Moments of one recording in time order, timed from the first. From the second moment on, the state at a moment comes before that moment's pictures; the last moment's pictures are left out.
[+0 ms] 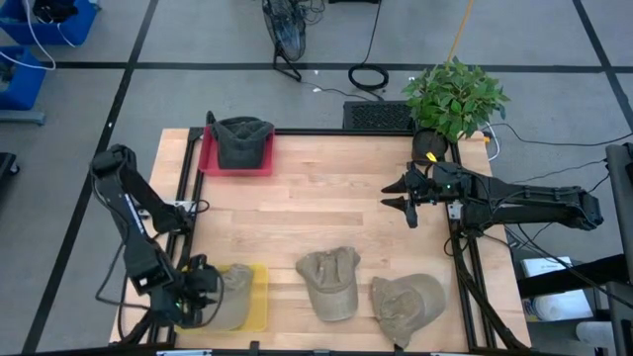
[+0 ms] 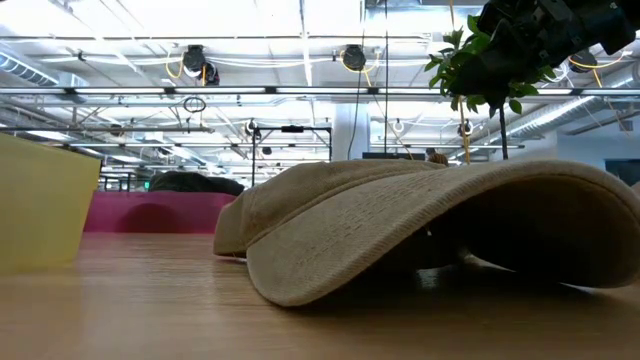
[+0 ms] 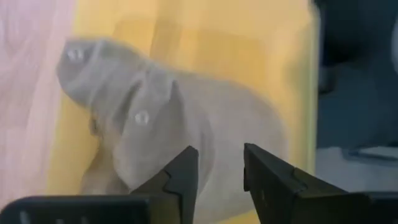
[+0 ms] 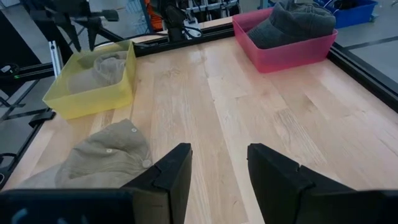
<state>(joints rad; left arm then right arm) -1.11 1.28 0.86 -0.75 -0.31 -1.25 -0.19 0.69 0.50 -0.17 -0.13 0.14</state>
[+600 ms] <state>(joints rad) -0.68 1.27 0.86 -0.24 -0.80 -0.57 -0.19 0.69 0.50 -0.17 -0.13 0.15</state>
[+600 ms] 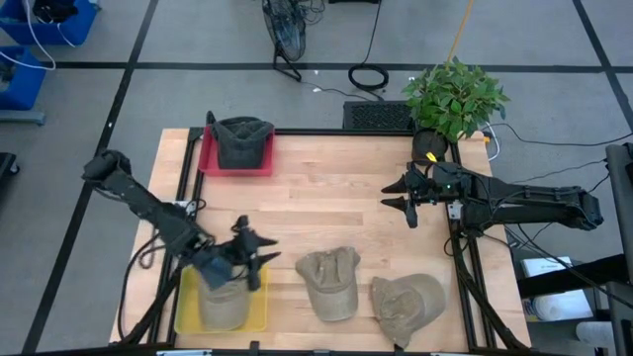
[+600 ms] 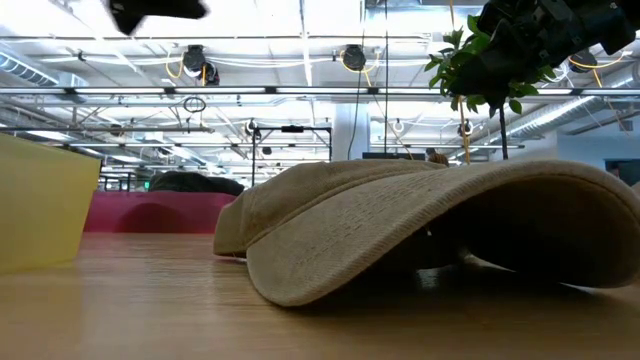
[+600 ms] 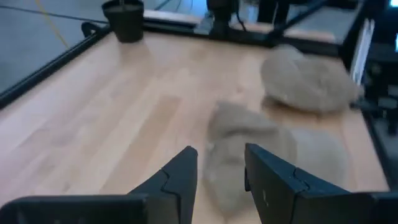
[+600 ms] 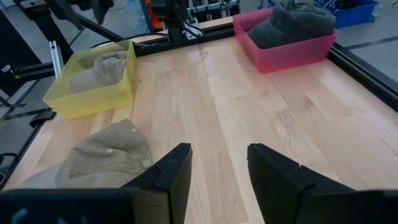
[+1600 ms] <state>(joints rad) -0.34 1.87 1.22 -0.02 -0.09 -0.39 -0.19 0.69 0.50 -0.20 -0.13 0.14</state>
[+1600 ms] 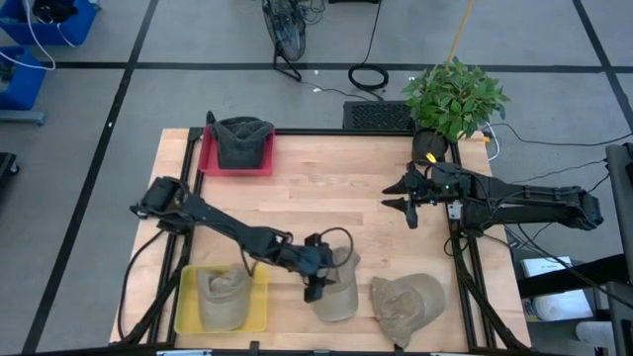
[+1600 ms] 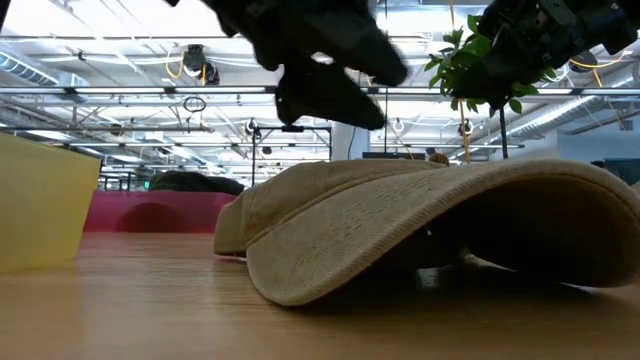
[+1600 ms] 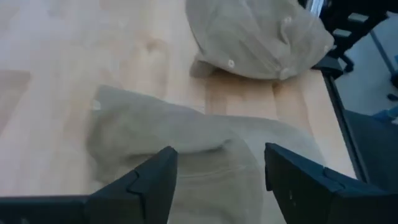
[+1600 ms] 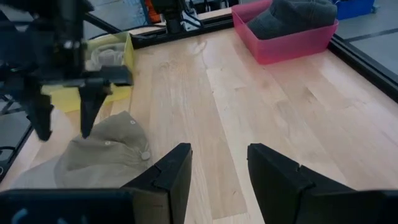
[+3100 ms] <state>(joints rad) -0.37 1.78 1.36 -0.57 -0.09 -0.26 -0.19 0.69 0.50 -0.18 -0.13 0.10</state>
